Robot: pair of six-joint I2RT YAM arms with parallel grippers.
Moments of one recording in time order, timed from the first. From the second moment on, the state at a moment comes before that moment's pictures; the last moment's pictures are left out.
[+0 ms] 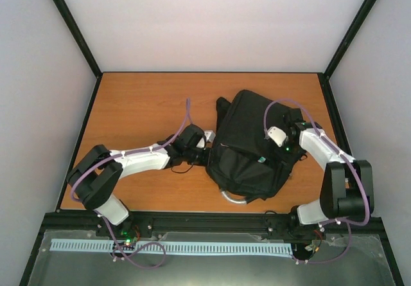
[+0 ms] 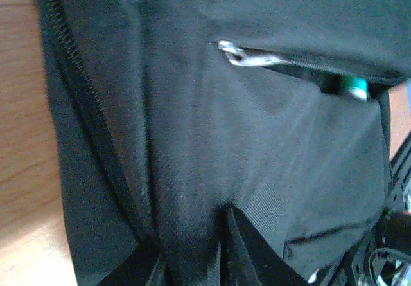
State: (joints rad) left arm -0.79 1.60 0.85 -0.10 0.35 -0.66; right arm 0.08 1.42 0.87 -0.80 0.00 -0.74
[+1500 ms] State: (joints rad) left arm -0.73 1.63 0.91 -0.02 0.37 -0.86; right arm 0.33 1.55 1.22 -1.00 -0.63 -0.45
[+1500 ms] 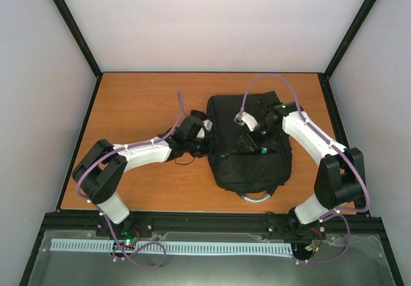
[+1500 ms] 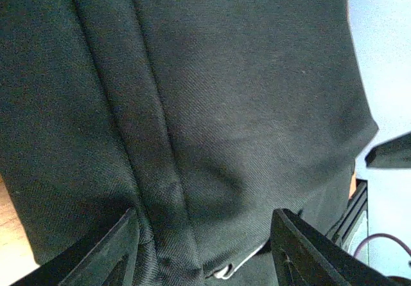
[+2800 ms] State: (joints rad) left arm -0.72 1.75 0.96 -0.05 0.36 -1.04; right arm 0.44 1.67 1.12 -0.92 -0.49 -0.42
